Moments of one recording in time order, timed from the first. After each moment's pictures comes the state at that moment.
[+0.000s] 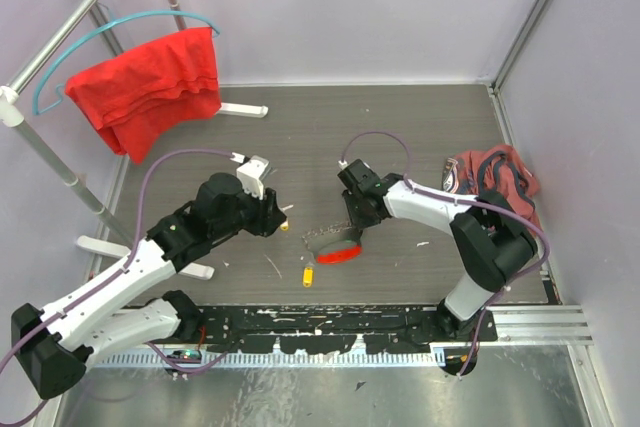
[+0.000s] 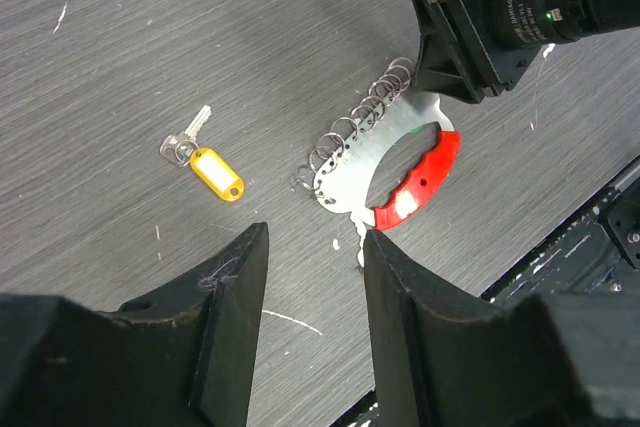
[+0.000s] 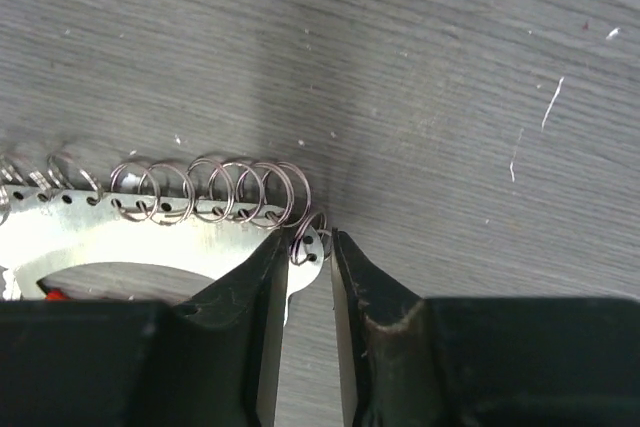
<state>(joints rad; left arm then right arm) -0.77 0.91 0.76 -0.38 0.00 -0.31 0.68 1.62 0.95 -0.51 0.11 0.38</state>
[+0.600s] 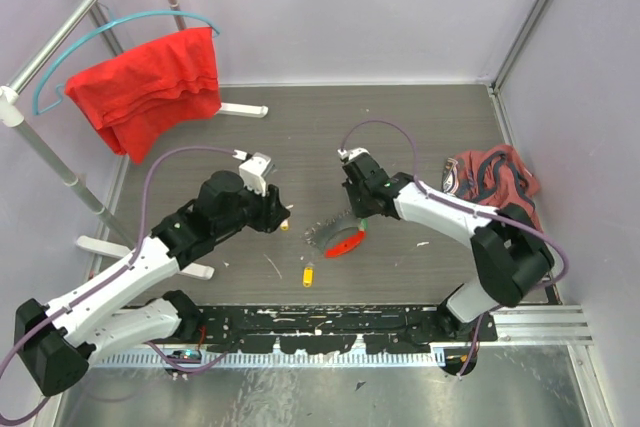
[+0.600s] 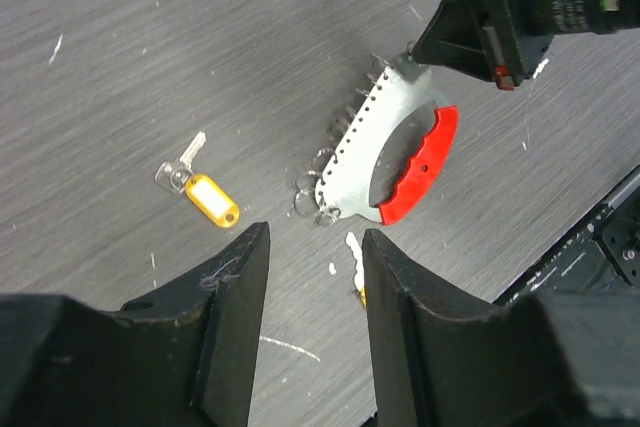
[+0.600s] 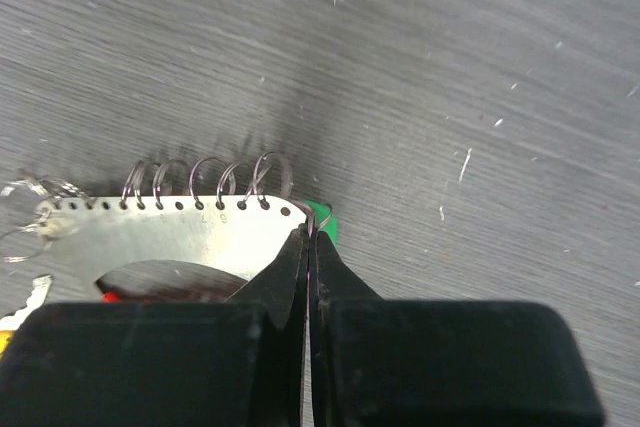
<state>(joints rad) -0.77 0.94 0.75 -0.32 0.01 -0.30 0.68 1.55 0.95 -0.43 0.18 0.28</state>
